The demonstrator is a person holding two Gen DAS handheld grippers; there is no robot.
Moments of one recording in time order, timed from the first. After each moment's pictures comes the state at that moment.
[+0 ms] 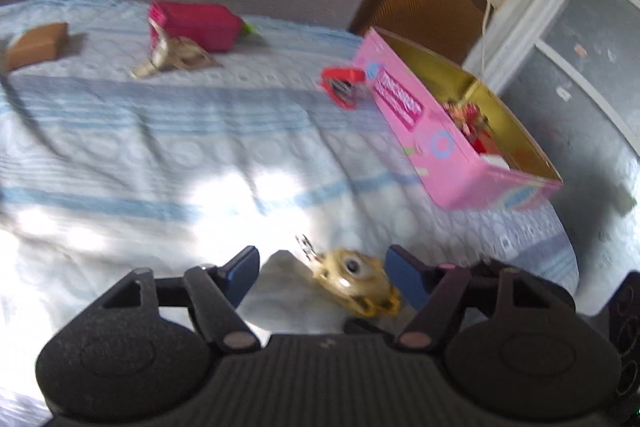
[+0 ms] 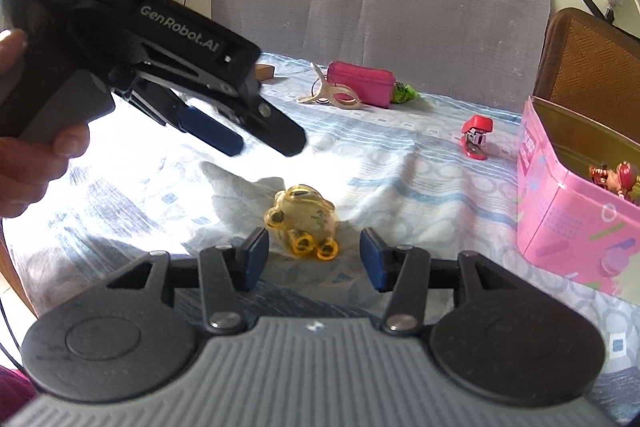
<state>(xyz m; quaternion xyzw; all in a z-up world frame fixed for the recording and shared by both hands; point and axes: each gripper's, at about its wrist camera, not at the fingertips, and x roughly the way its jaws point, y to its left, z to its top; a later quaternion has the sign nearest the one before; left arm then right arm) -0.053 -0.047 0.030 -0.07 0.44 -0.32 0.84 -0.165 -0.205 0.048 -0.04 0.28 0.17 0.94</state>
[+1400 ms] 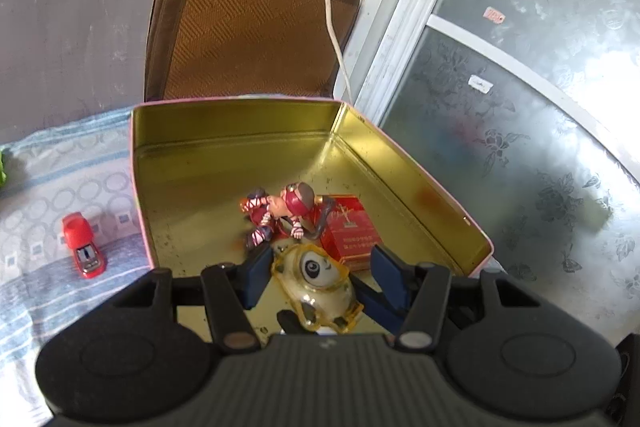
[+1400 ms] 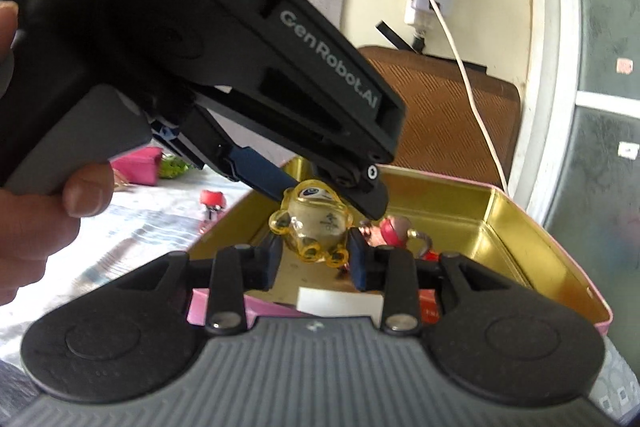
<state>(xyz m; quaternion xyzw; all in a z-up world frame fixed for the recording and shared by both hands) -0.001 -0.295 0.087 0.01 0.37 -0.43 0.82 -0.129 -0.361 0.074 -0.03 0.19 -0.04 0.98</state>
